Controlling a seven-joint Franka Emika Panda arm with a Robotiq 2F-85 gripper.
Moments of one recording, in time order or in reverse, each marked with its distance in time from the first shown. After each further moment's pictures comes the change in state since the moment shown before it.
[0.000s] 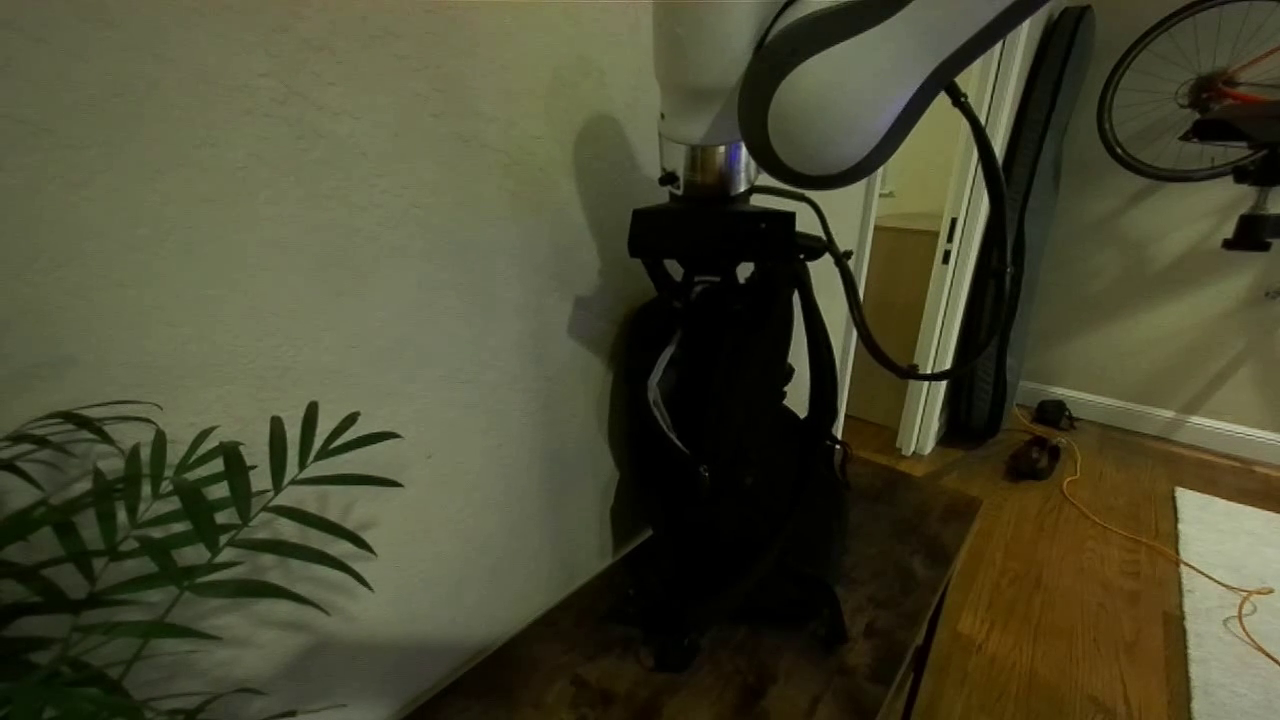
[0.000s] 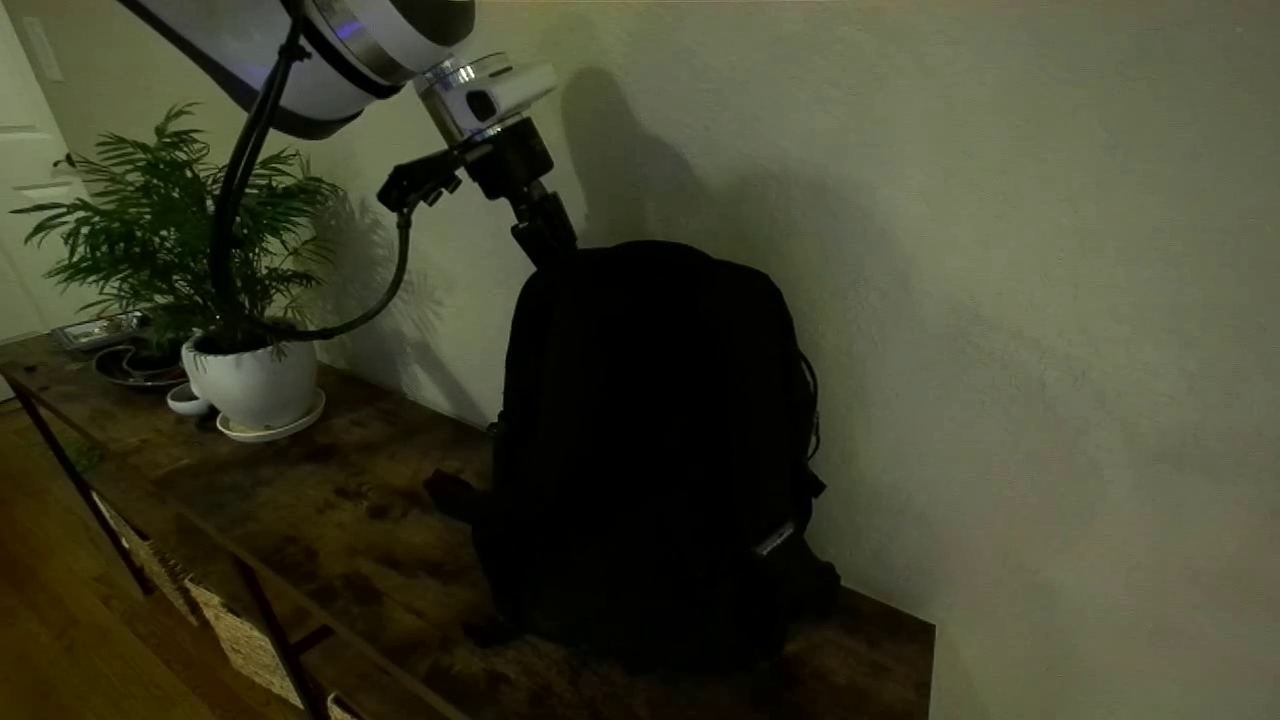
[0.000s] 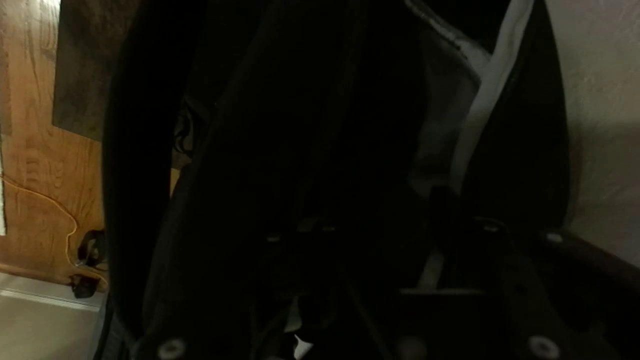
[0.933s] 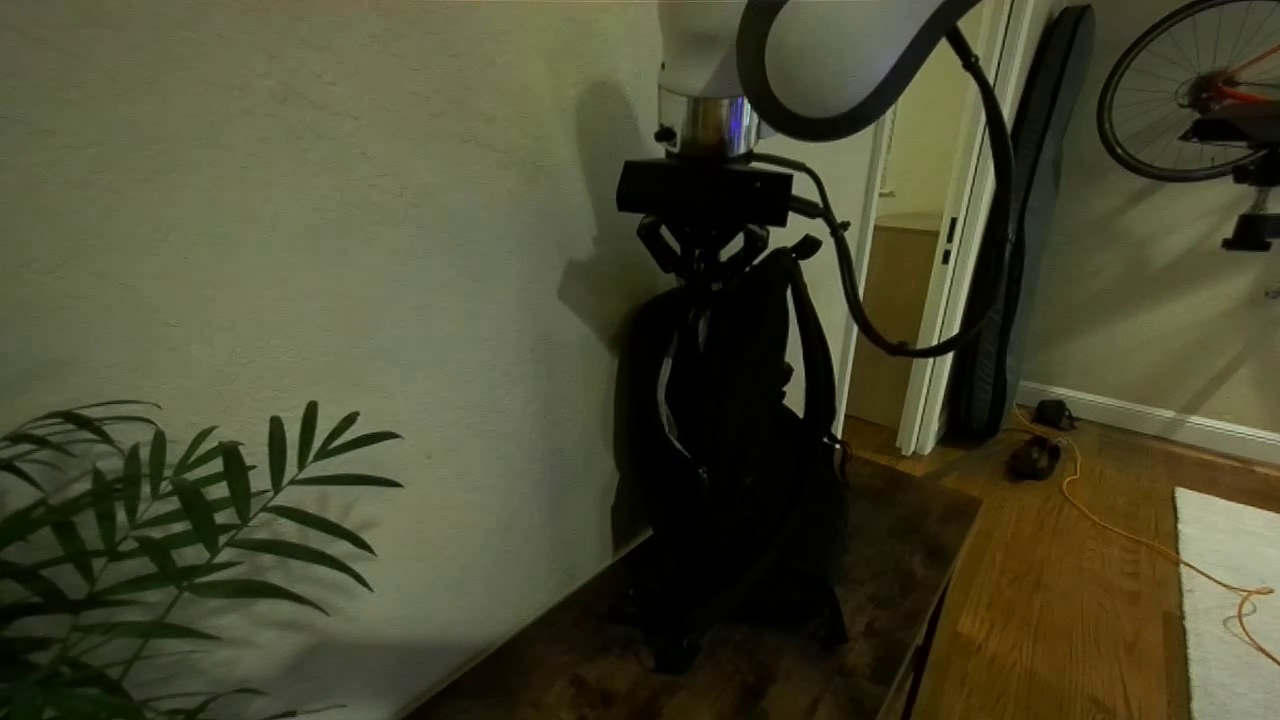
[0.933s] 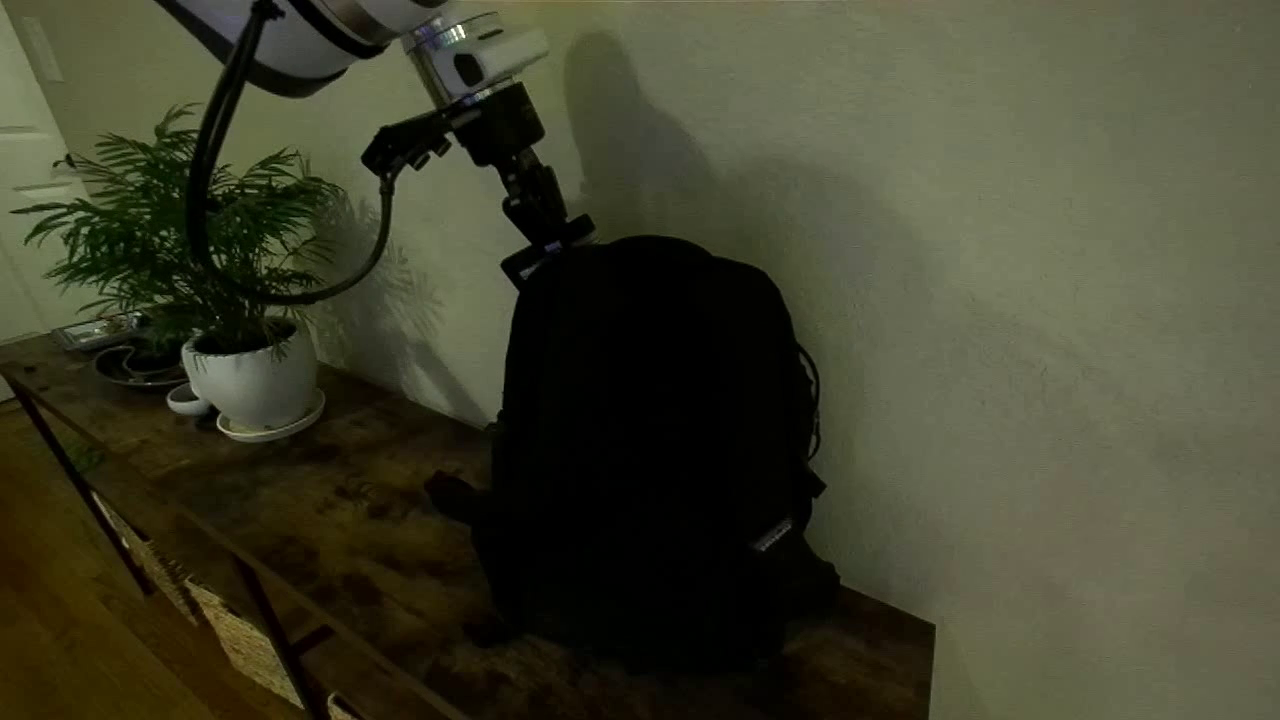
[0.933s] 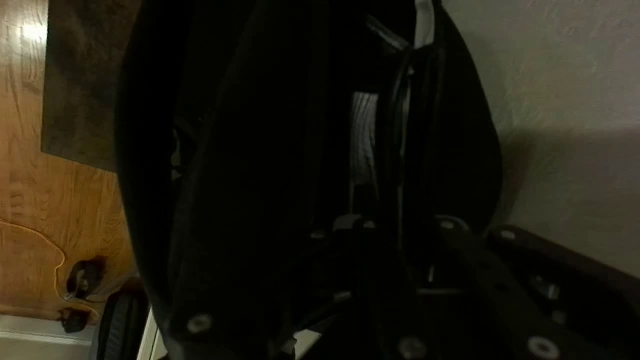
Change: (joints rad) arm -0.006 -0.046 0.015 -0.002 0.071 0.003 -0.009
